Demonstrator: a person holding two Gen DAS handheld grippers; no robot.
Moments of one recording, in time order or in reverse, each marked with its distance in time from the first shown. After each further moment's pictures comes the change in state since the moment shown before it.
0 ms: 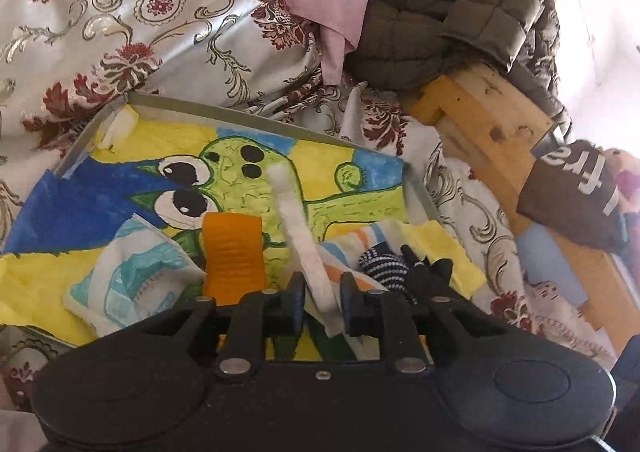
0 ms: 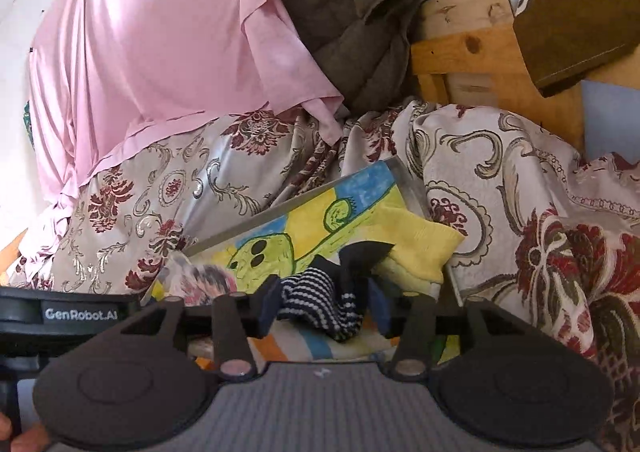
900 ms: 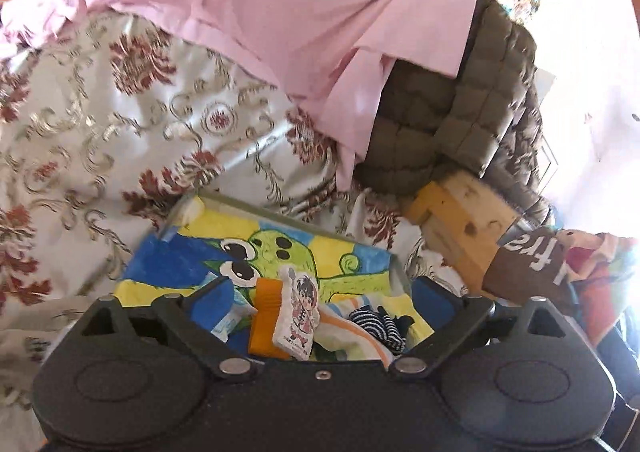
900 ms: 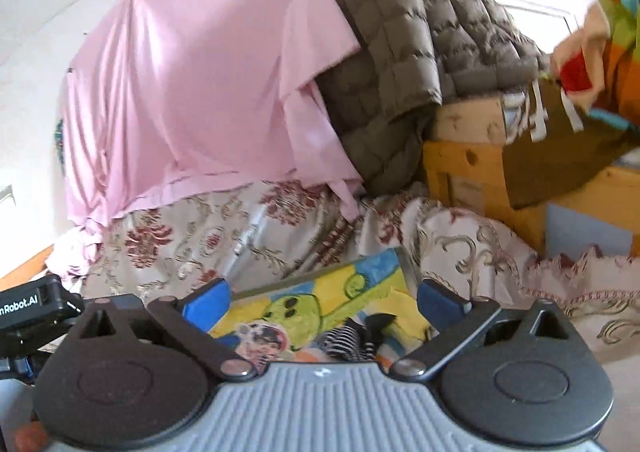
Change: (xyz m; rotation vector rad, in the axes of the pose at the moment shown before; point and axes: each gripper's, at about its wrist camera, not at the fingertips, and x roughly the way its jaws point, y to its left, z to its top) left arm -0.153 -0.007 -0.021 -0.062 -0.299 0.038; right arm -0.130 0.045 0.029 -0.104 -0.182 0.022
